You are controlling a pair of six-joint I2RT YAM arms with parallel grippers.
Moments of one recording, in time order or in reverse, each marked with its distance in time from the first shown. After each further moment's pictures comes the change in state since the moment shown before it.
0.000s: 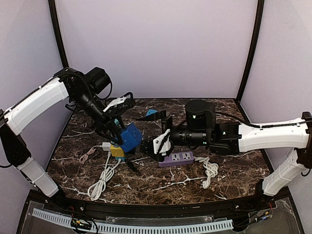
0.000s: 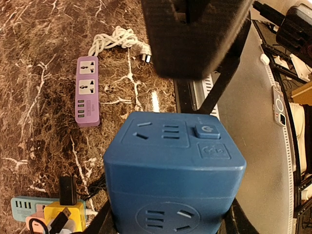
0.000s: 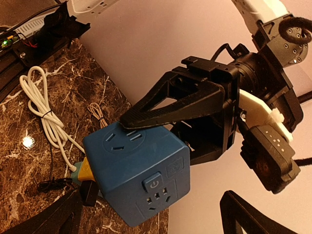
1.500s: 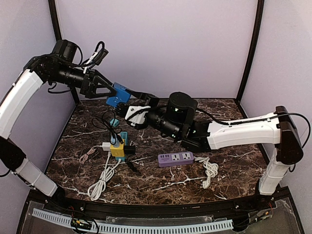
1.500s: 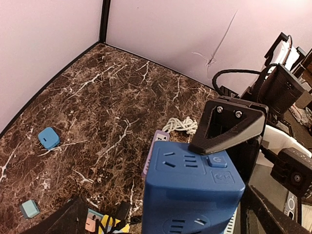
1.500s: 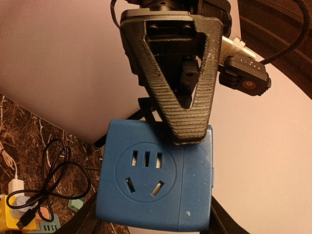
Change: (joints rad) left arm 0.244 -0.086 0.176 0.282 0.074 -0.452; right arm 0.002 0.287 0.229 0.426 0.326 0.111
